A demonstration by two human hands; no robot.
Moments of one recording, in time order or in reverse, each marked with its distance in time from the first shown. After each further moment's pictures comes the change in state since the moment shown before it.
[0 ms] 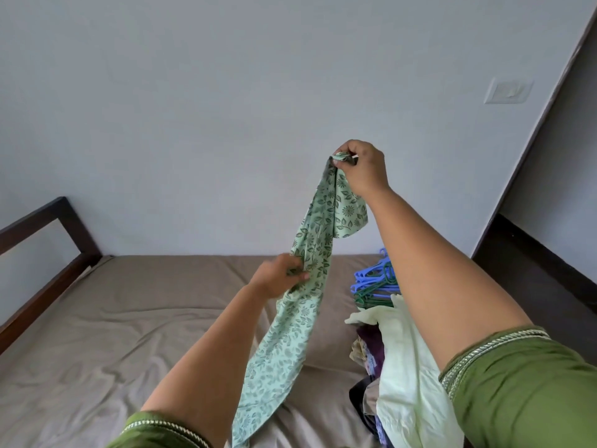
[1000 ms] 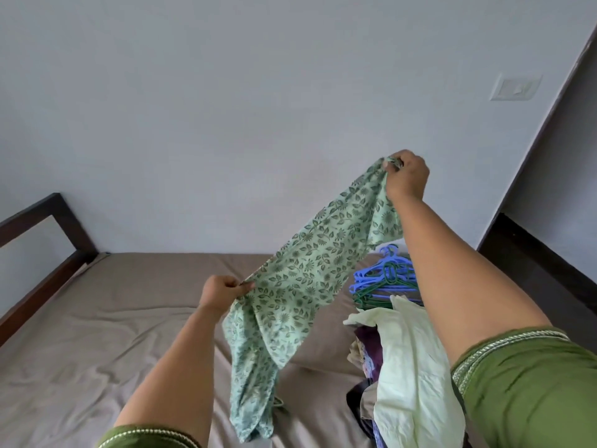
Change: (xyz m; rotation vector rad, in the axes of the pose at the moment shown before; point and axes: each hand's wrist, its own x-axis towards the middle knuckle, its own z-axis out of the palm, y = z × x) left_hand -0.029 -0.094 0.003 -0.508 0.275 -0.558; right_hand 0.020 0.086 -0.026 -0.172 0.268 0.321
